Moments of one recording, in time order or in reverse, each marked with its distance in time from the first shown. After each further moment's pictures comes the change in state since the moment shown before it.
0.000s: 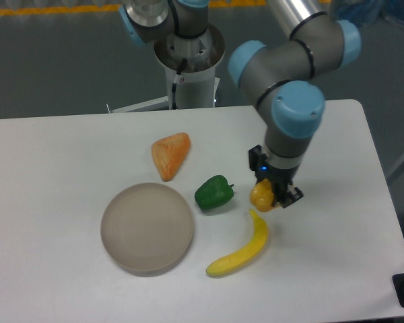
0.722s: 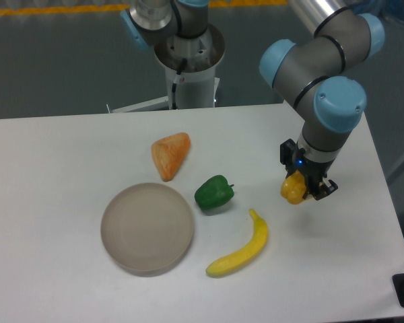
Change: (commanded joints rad) arm 0.185 -0.048 0.025 -0.002 0.034 0.161
